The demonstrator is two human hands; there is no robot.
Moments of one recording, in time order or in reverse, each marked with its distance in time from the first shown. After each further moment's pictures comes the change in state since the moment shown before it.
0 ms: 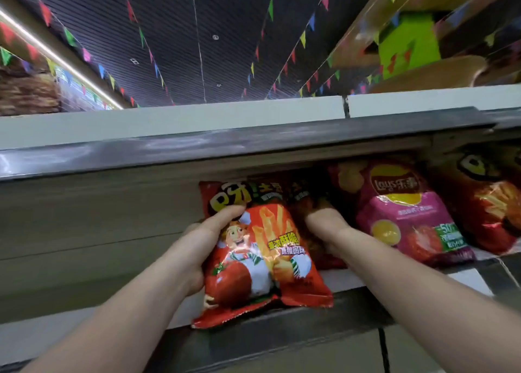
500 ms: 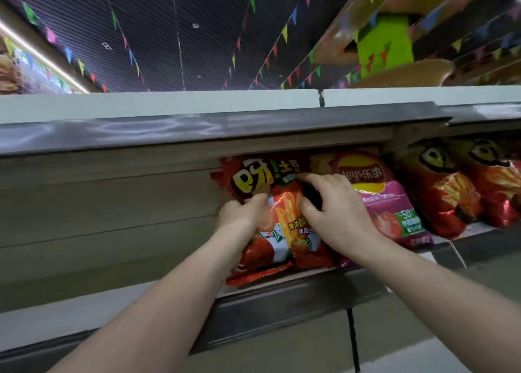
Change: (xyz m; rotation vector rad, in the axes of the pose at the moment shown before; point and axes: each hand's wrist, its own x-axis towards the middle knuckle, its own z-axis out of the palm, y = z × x) left_hand 0.028 -0.011 0.076 0.296 0.214 0.150; right_hand -0.077 -0.015 -0.066 -0.631 0.237 -0.564
